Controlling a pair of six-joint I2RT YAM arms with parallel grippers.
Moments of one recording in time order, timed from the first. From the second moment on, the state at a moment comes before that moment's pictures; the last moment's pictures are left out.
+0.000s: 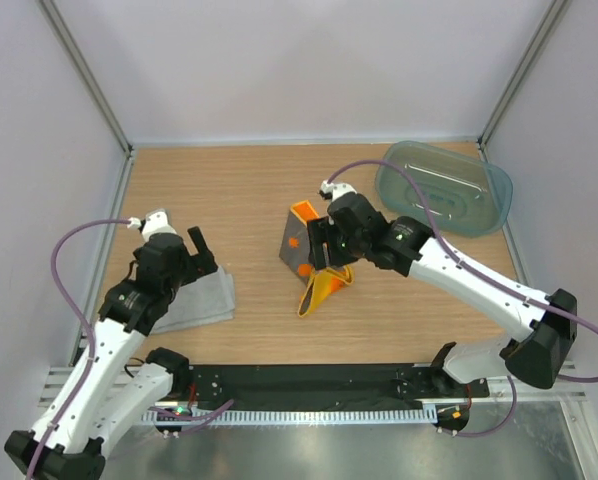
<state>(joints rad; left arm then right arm) -0.37 0.70 0.79 -0.72 -0.36 -0.55 0.86 1.34 1.31 -0.72 0.13 0.47</state>
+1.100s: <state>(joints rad) -0.37 1.39 0.70 -0.48 -0.34 -0.83 0.86 1.17 1.11 -0.85 0.21 0.51</state>
